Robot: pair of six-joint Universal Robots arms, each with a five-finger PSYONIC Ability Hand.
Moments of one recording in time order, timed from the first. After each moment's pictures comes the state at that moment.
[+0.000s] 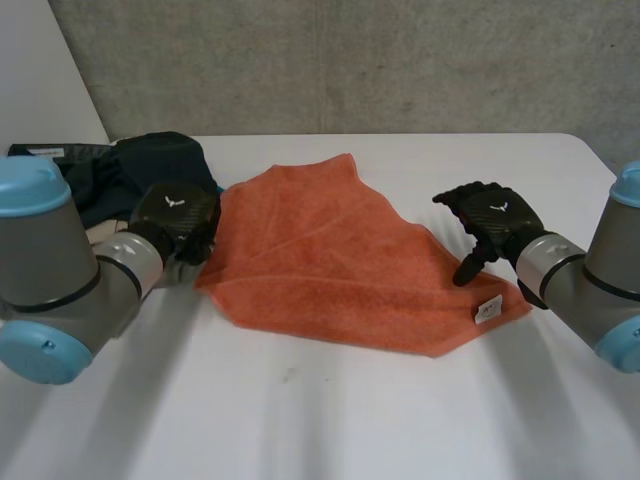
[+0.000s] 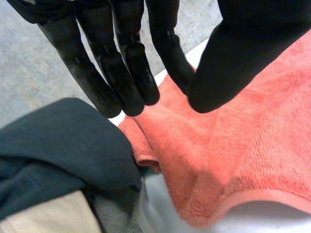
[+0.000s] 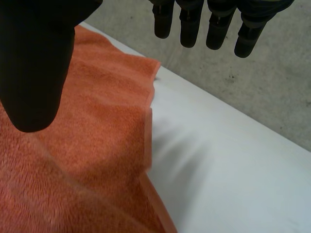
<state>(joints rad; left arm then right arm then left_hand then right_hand) 4.38 -1.98 -1.53 3.28 -1.42 3.47 1.80 -1.05 1.47 -0.15 1.26 2.87 1.15 1.18 1.18 1.19 0.99 0.22 0.20 0.21 0.20 0.04</state>
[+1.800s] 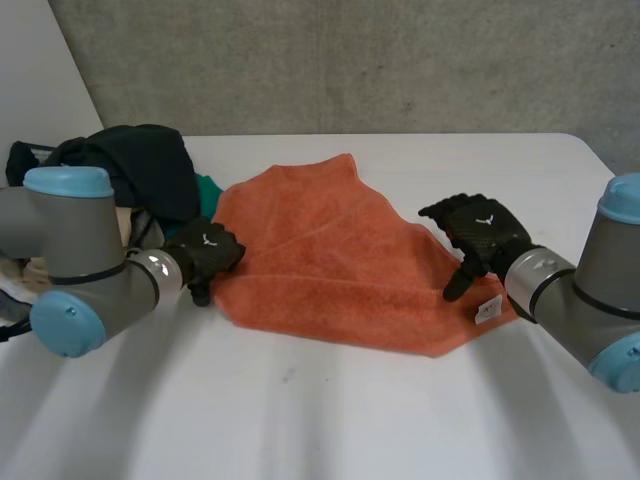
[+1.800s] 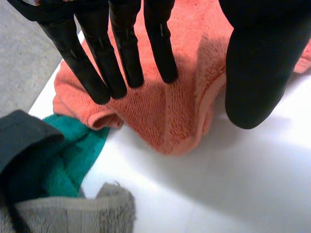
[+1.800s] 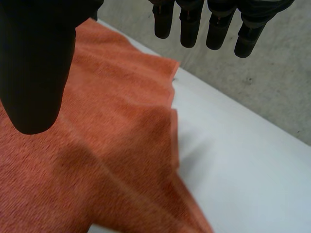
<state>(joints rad) 4.41 -2.26 -1.28 3.04 -1.28 3.96 1.84 -1.09 1.54 -0.16 1.27 2.85 0.61 0.60 0.60 0.60 0.42 0.22 0.20 0.21 0.20 0.04</state>
